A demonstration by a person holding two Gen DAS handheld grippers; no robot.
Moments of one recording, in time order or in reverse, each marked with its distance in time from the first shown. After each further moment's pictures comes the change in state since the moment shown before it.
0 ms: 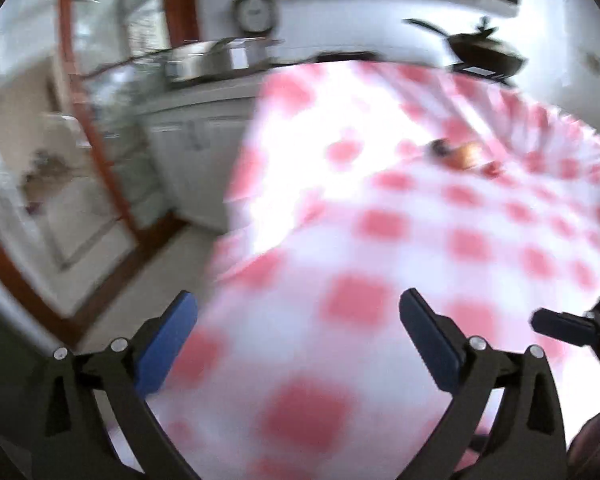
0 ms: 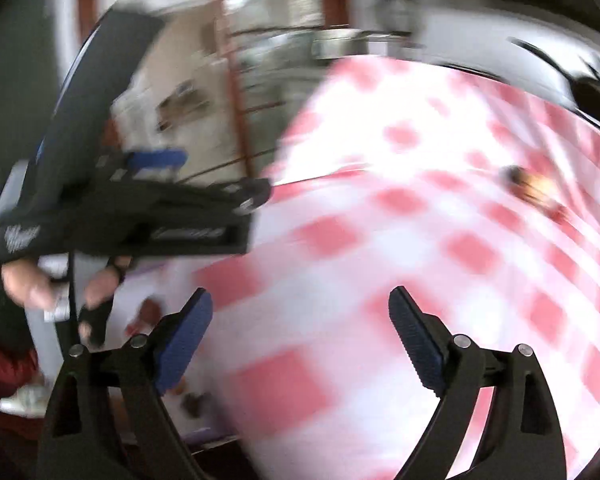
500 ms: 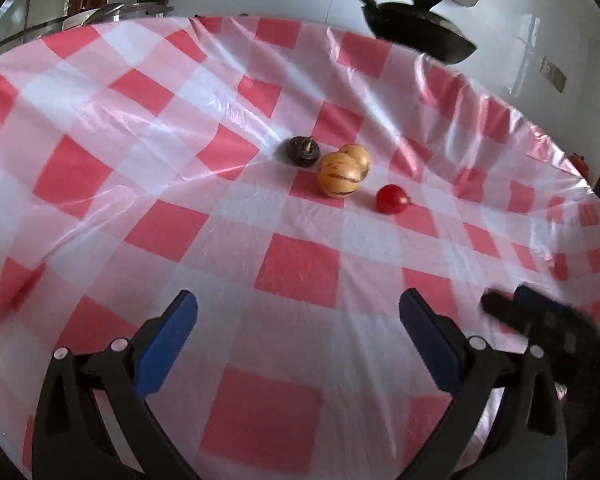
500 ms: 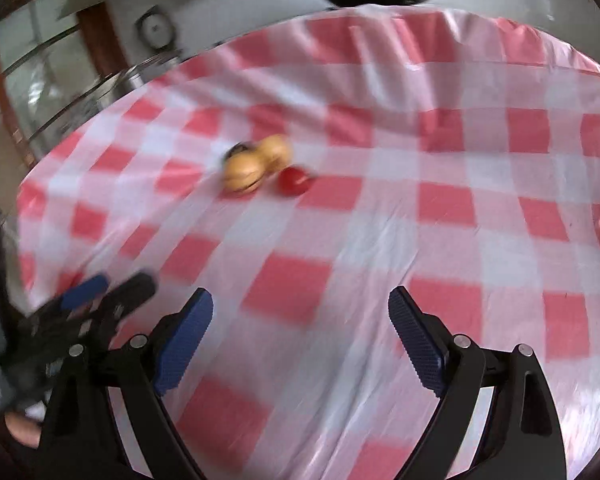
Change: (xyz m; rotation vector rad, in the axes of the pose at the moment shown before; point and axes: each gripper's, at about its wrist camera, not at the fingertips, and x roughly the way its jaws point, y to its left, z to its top) left arm 0.166 -0.161 0.072 -0.050 0.099 -0.280; right arm 0.045 -0.265 0.019 0.476 0.009 -0.365
